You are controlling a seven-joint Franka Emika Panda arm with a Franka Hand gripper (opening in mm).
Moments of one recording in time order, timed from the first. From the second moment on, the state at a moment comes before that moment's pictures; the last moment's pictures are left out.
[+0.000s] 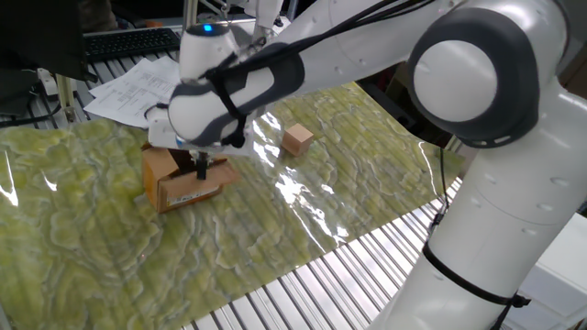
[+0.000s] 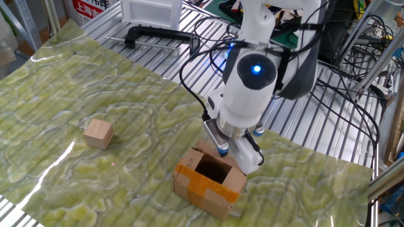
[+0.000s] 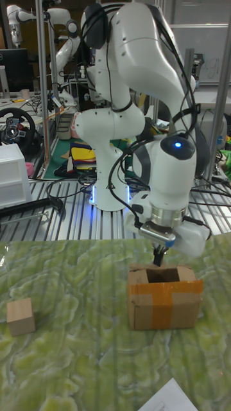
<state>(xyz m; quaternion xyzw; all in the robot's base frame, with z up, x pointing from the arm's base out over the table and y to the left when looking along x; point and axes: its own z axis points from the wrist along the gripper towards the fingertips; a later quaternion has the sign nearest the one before) 0.492 0.130 0.168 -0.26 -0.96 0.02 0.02</state>
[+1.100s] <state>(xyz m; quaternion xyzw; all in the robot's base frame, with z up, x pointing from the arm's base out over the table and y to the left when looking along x) 0.549 0.135 0.211 -0.28 -0.96 0.02 0.03</state>
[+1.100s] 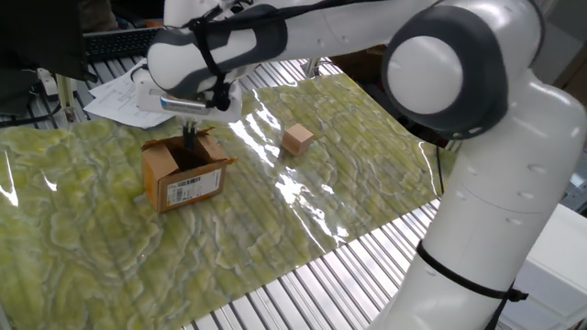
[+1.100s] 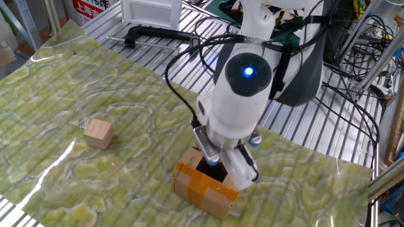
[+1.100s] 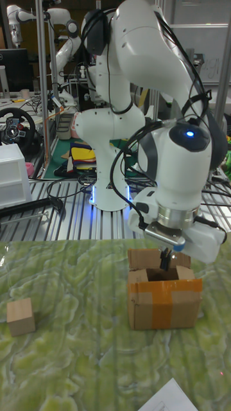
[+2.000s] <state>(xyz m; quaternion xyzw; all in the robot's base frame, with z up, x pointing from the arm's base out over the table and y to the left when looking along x) 0.578 0.134 0.191 -0.29 -0.96 0.02 0.03</state>
